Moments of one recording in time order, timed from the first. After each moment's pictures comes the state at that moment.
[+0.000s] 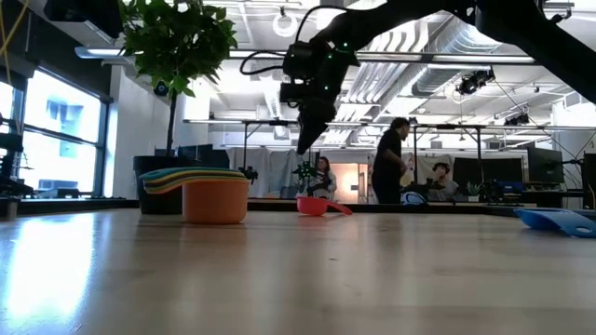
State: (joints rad) left arm 0.14 0.87 1.26 -1.39 -0.17 -0.80; right arm -0.49 2.21 2.09 -1.02 -0.09 -0.59
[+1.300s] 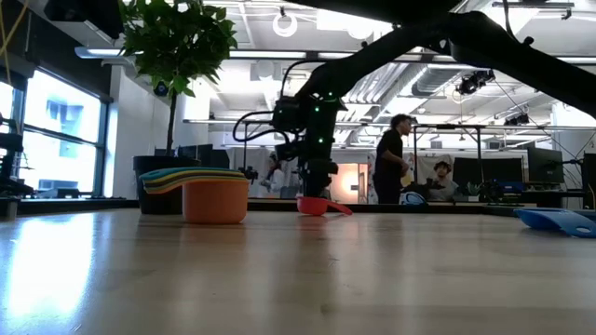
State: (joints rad) left arm 0.14 0.87 1.26 -1.39 -0.18 -0.80; right arm -0.50 2.42 2.09 -1.00 0.00 -0.65
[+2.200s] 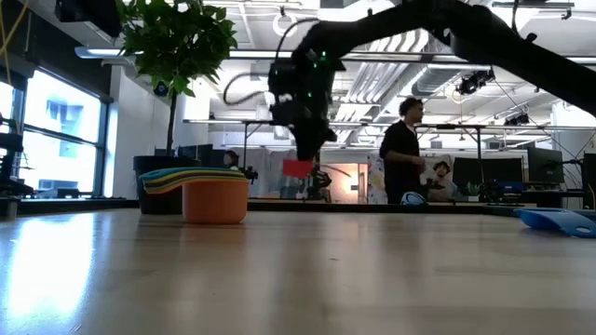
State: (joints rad) left arm 0.14 0.87 1.26 -1.39 -0.15 -0.61; right arm -0.45 2.41 2.36 -1.32 -0.11 -0.01
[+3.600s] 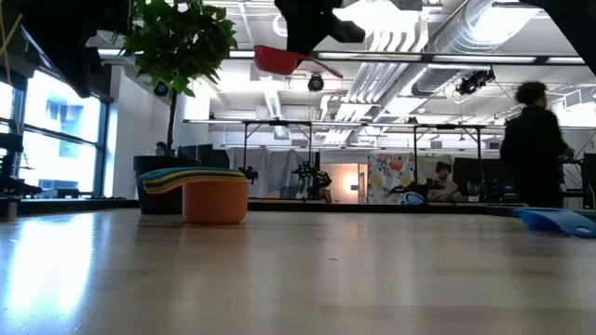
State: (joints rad) left arm -0.20 0.88 0.85 -1.13 -0.13 -0.62; right arm -0.02 2.11 2.31 -1.35 0.19 0.80
